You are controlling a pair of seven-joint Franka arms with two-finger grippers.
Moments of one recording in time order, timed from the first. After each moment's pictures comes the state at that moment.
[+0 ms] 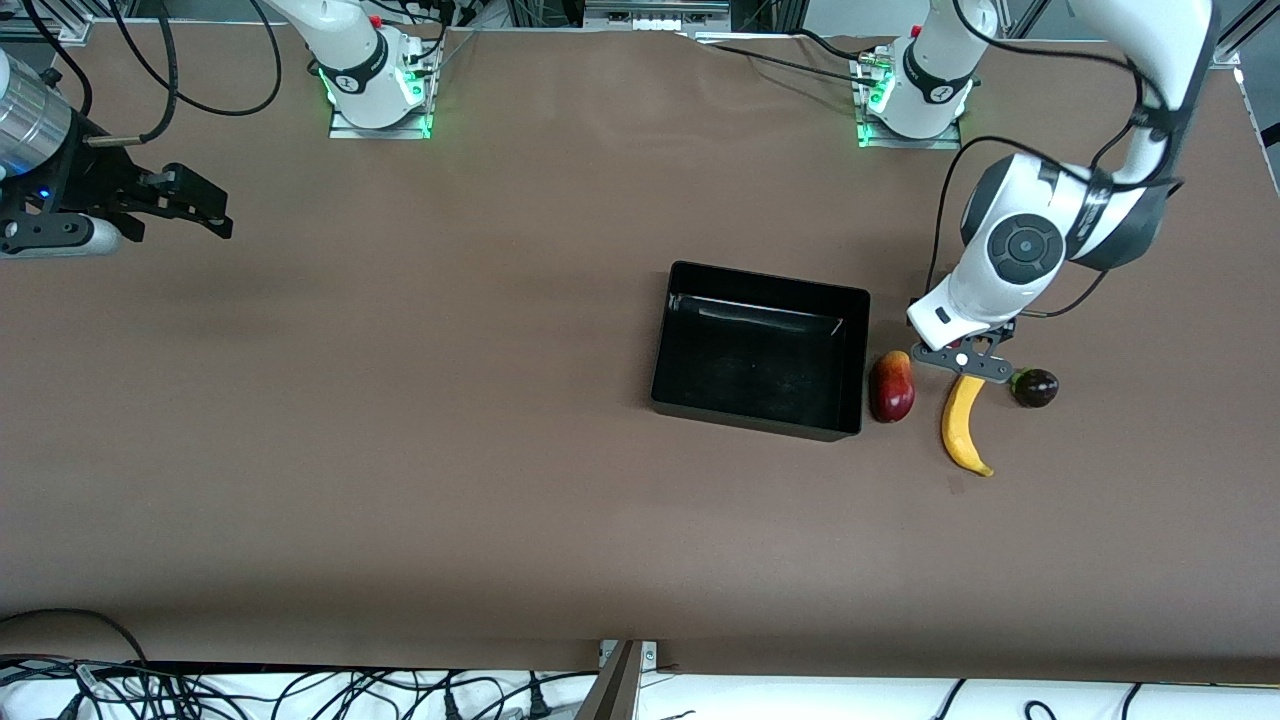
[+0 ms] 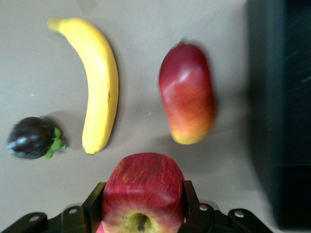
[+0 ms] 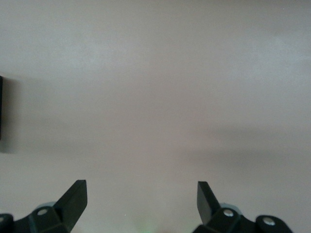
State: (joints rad) left arm 0.04 0.22 -0.27 -2.03 0.23 2.06 -0.11; right arm 0.11 0.02 -0.01 -1.55 0.02 1.53 0.06
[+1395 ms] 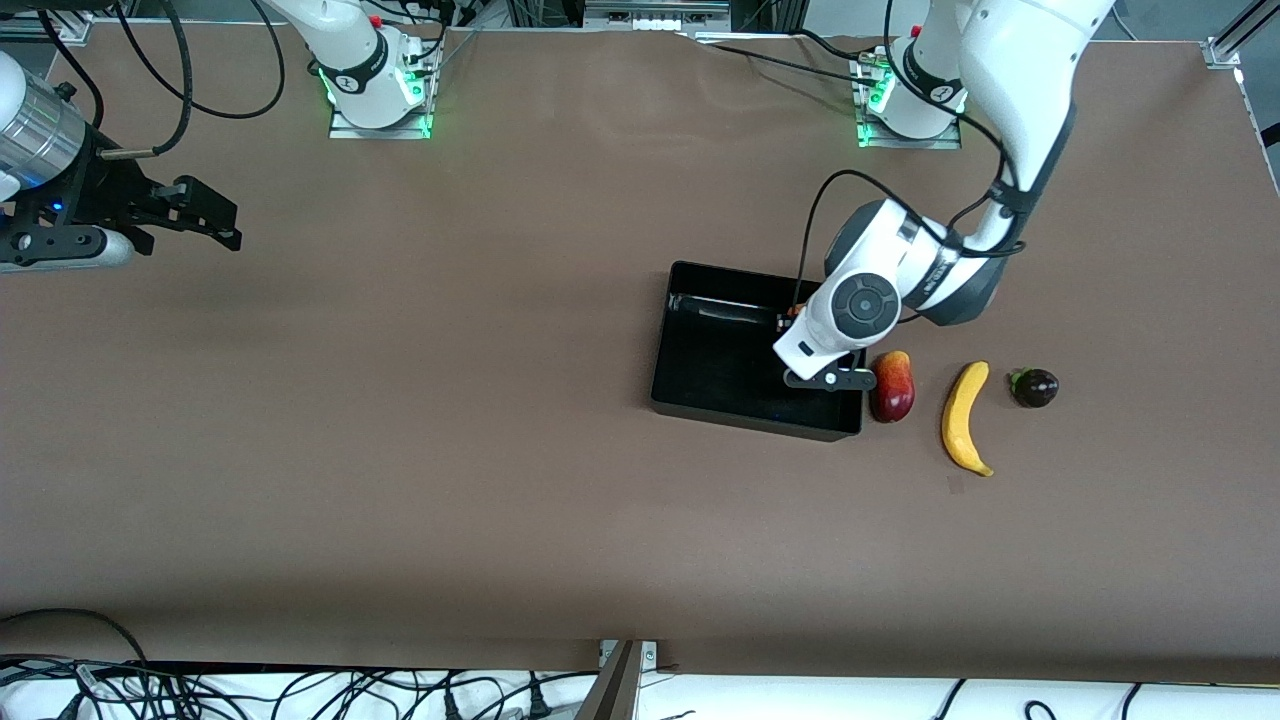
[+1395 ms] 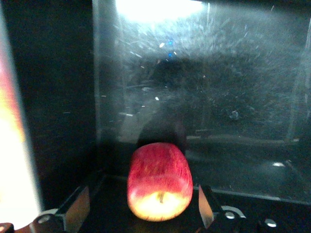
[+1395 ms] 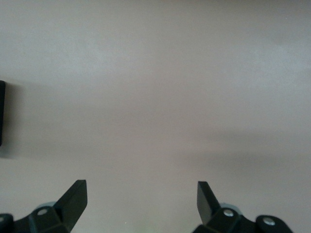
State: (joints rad) left arm -0.17 0.50 -0.29 -1.79 0.09 1.95 -0.48; right arm 0.11 0.04 0.00 -1.55 0.02 1.56 0.06
